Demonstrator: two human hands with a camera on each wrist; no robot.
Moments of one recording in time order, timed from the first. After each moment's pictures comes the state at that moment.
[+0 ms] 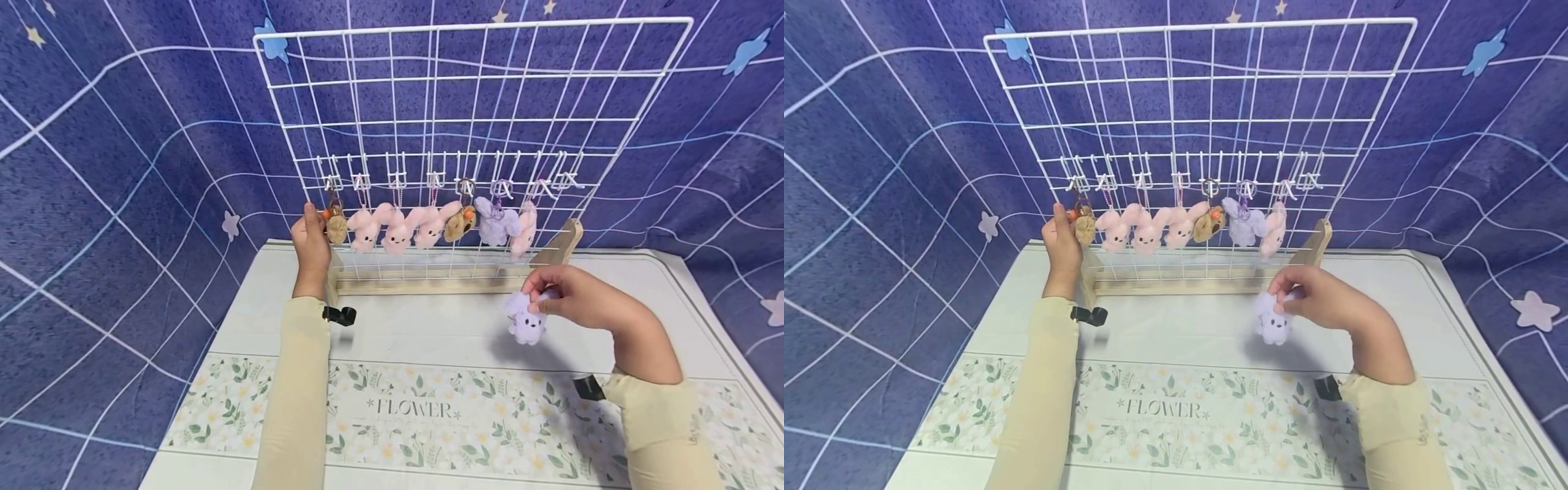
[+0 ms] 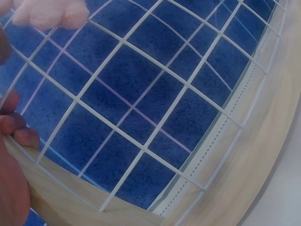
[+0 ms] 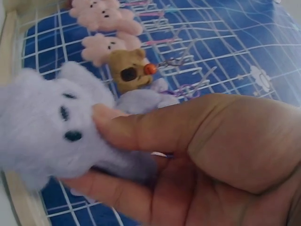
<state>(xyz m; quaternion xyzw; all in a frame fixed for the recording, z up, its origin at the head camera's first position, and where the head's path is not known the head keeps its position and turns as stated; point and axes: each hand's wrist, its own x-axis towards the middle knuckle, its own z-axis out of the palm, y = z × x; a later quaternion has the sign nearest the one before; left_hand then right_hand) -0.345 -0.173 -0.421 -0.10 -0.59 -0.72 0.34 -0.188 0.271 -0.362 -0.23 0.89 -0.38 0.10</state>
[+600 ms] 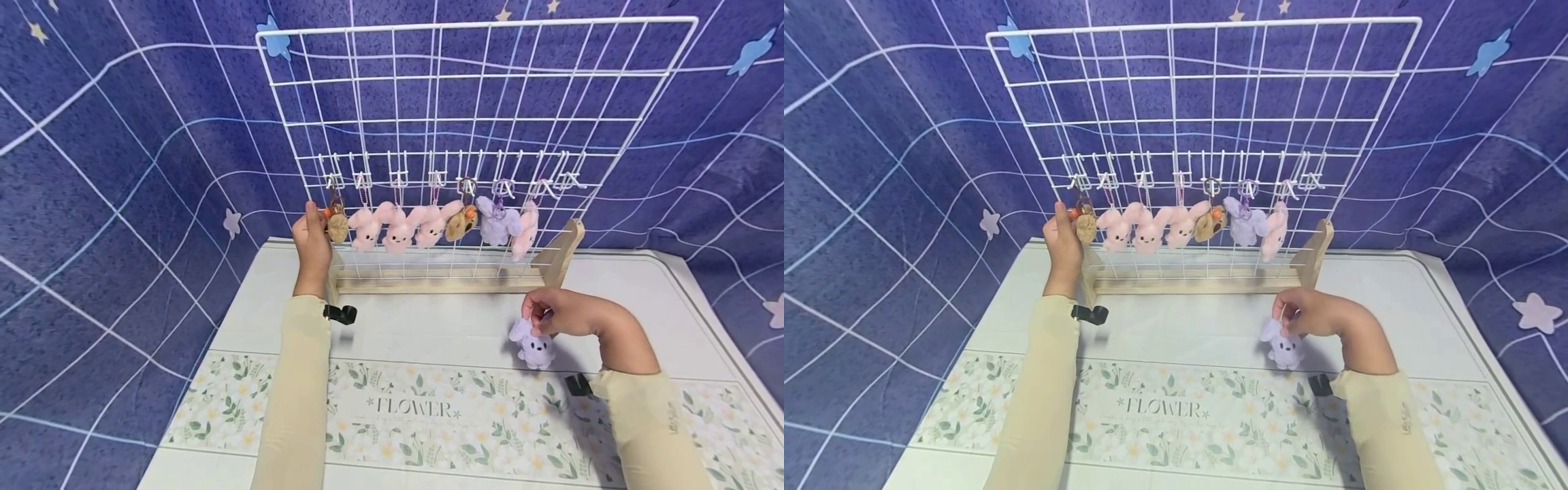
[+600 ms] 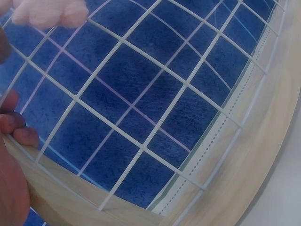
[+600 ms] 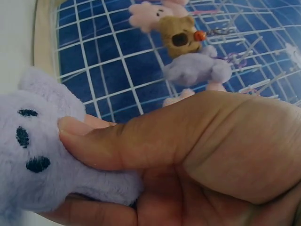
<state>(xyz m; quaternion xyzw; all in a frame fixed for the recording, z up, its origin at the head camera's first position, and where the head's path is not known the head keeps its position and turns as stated) -0.346 -0.175 -0.424 -0.11 -0.60 -0.72 0.35 -0.207 0.279 -0.402 -0.22 0.86 -0.37 0.27</state>
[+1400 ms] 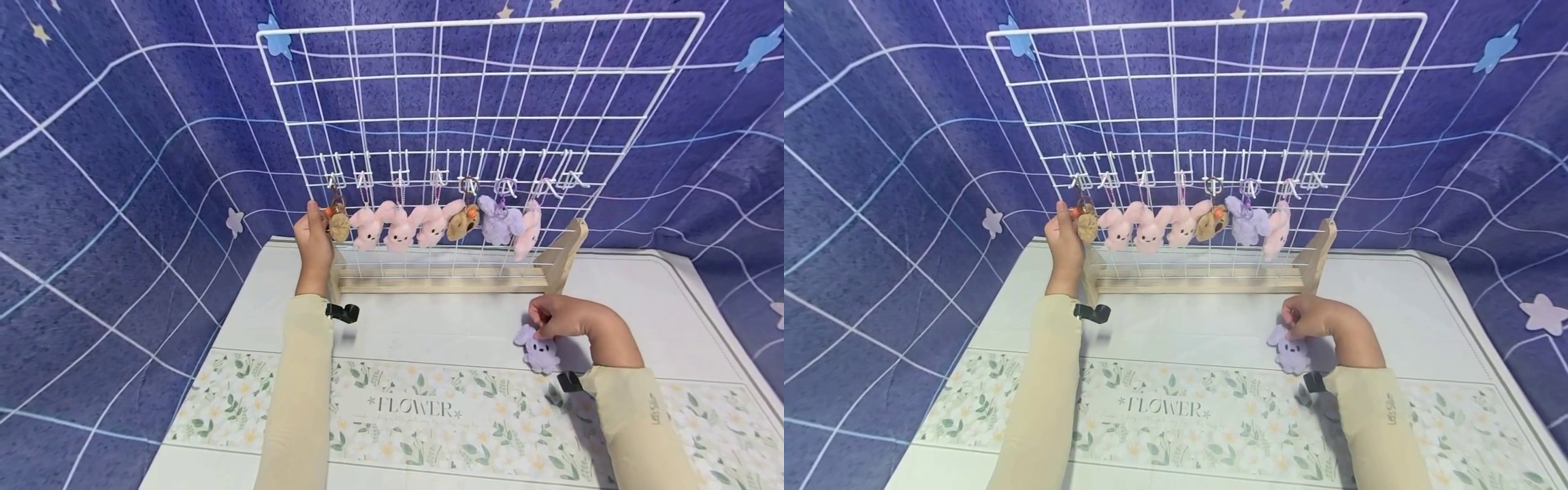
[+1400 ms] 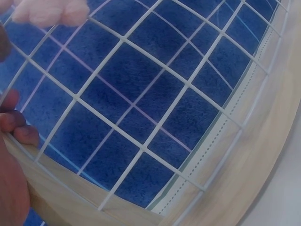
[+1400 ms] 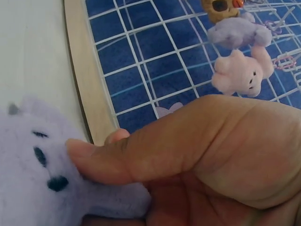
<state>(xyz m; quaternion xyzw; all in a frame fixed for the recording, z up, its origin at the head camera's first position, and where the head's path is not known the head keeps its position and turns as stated) -0.345 -0.174 -0.423 -0.10 -0.60 -0.72 0.35 -0.226 0.287 -0.439 -0.17 0.89 -0.32 0.27</state>
